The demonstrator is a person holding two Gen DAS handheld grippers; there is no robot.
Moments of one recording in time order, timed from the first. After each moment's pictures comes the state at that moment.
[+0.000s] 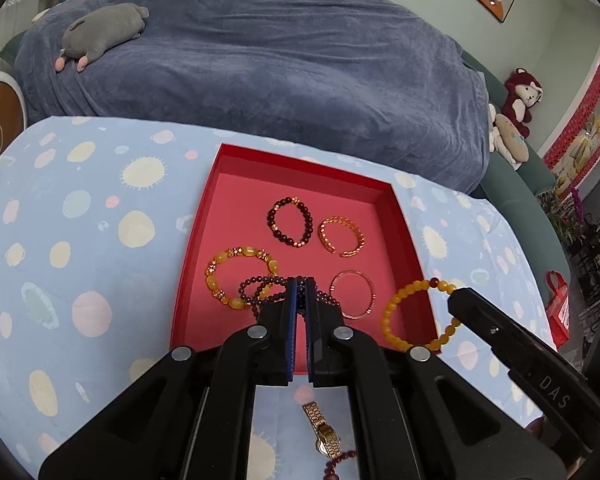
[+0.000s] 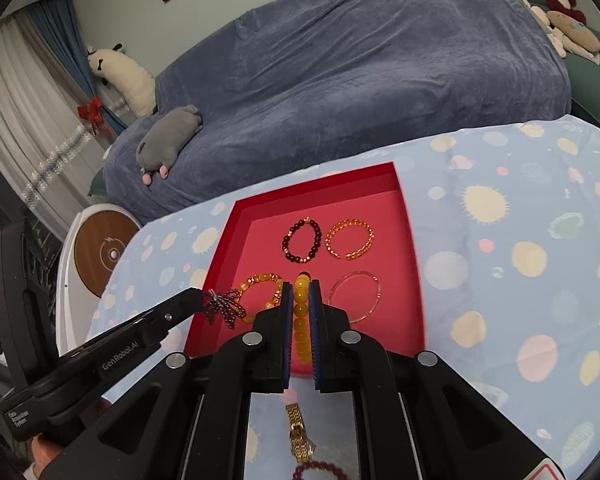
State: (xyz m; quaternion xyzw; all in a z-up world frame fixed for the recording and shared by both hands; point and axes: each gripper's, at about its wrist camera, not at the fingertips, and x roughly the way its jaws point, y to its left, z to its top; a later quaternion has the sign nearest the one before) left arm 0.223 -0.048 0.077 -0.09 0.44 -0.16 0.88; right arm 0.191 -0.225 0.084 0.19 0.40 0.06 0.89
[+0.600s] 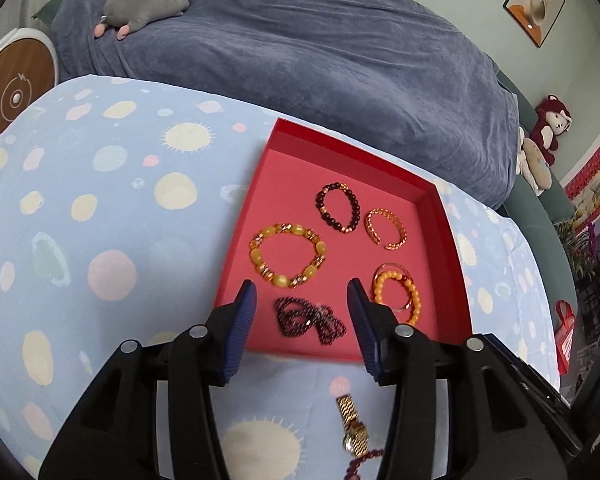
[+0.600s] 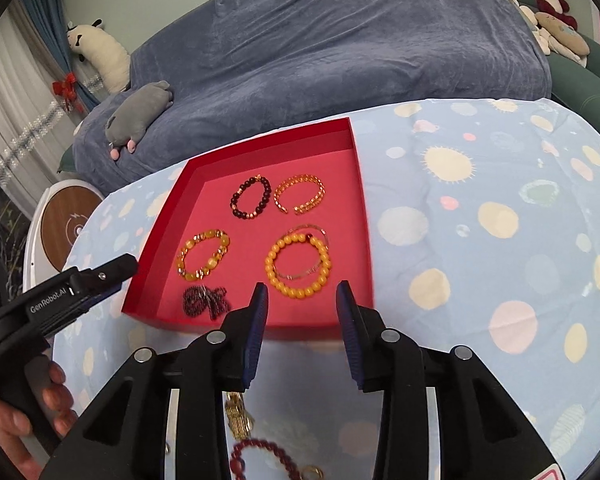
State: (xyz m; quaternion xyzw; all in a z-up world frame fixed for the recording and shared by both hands) left arm 0.208 -0.014 0.054 -0.13 0.45 -0.10 0.88; right arm 0.161 -0.237 0.048 0.16 0.43 0.01 0.89
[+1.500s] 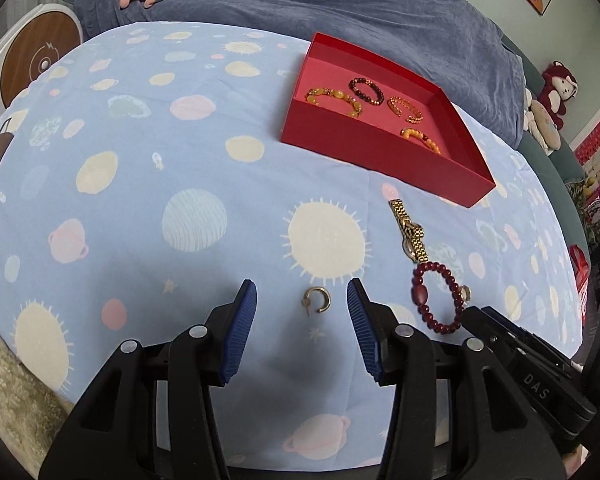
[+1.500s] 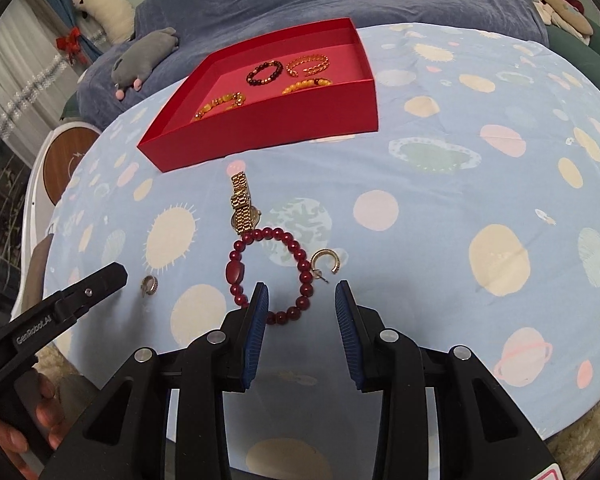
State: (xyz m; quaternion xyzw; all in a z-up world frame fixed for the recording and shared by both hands) left arm 0.066 0.017 0.006 -0.10 0.49 -0.09 0.86; right arm 0.047 -0.196 -0.005 0.14 0.50 0.03 0.86
